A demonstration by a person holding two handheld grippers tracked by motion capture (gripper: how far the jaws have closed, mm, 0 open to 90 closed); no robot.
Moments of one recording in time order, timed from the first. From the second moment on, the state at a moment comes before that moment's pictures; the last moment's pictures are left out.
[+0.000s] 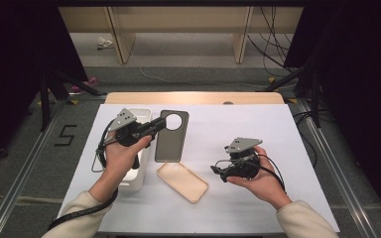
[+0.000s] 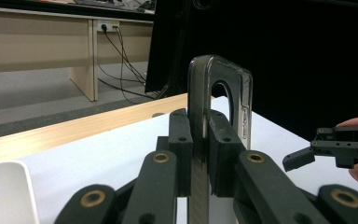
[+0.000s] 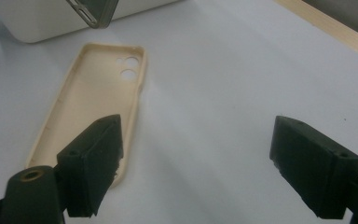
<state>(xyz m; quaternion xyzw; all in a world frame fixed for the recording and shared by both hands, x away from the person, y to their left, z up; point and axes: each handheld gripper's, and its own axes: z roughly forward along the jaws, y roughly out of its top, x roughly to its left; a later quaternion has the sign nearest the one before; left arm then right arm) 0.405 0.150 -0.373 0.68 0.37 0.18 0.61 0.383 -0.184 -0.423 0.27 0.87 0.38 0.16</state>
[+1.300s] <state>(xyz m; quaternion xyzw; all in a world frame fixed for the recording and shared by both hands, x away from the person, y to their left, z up) 0.416 0.192 -0.352 0.66 0.38 0.20 0.62 0.383 -0.184 -0.423 0.28 0.86 0.39 0.16</state>
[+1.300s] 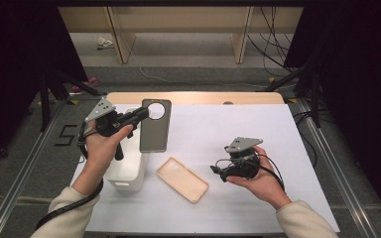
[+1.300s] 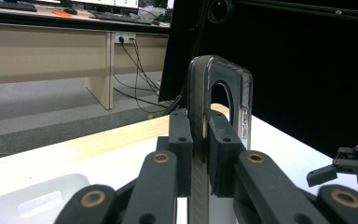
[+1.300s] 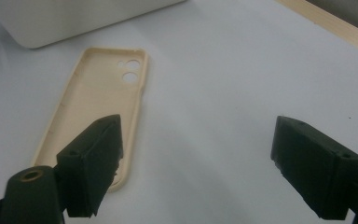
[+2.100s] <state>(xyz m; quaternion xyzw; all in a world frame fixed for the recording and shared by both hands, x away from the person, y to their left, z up) 0.419 0.213 -0.345 0.65 0.39 0.21 0.62 0.383 -0.184 -0.424 0.28 0.86 0.39 0.15</state>
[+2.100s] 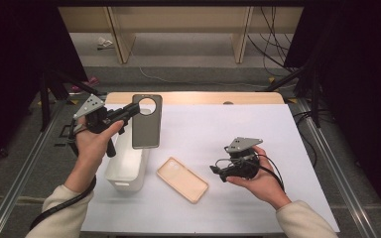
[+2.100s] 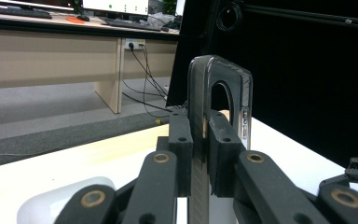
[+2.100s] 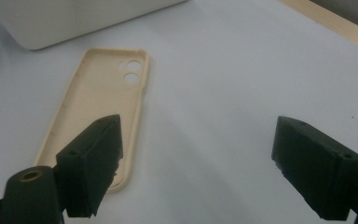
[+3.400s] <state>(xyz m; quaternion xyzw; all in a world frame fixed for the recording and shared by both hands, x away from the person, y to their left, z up) 0.426 0.246 -0.344 0.64 0.40 0.24 0.61 0.383 -0.182 -0.424 0.28 0.86 0.39 0.15</state>
